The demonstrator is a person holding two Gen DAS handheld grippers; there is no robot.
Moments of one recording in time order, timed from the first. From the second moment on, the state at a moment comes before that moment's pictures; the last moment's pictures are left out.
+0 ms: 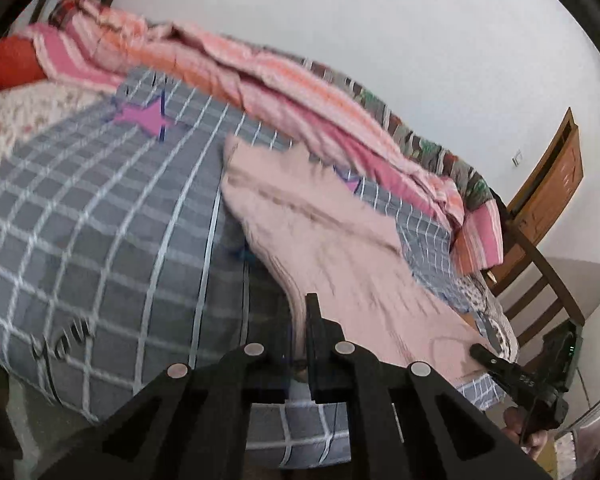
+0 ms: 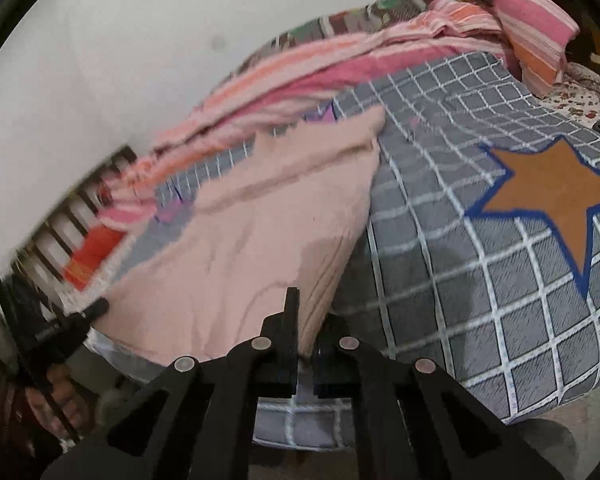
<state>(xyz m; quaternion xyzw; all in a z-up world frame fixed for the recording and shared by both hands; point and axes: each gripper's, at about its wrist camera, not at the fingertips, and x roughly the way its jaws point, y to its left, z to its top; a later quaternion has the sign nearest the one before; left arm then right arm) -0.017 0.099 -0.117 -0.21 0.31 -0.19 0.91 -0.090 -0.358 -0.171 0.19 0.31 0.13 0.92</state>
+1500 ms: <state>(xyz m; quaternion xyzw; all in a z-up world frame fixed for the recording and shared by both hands) 0.302 0.044 -0.102 -0.17 0.32 -0.08 0.93 0.227 -0.377 -0.125 0.27 0.30 0.12 0.91</state>
